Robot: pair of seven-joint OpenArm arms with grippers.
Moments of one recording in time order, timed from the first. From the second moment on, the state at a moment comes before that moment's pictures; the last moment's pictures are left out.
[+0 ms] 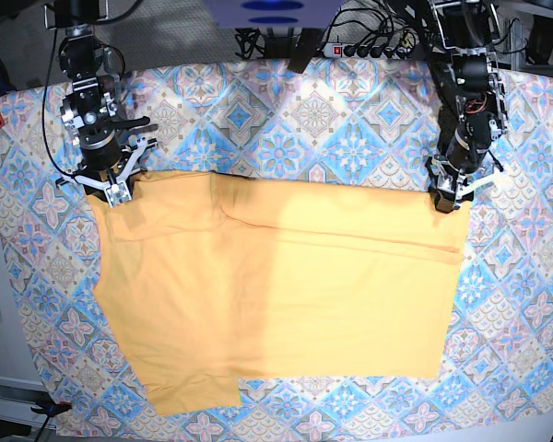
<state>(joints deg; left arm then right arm) 8.5 -12.2 -19.4 68.5 -75.4 2.0 24.8 -16.8 18.4 1.8 86.9 -10.3 9.1 -16.0</state>
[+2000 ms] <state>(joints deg) 4.8 -10.5 -19.6 62.7 -73.2 1.6 23.1 -25.0 19.9 2.7 88.8 -23.0 9.2 -16.2</state>
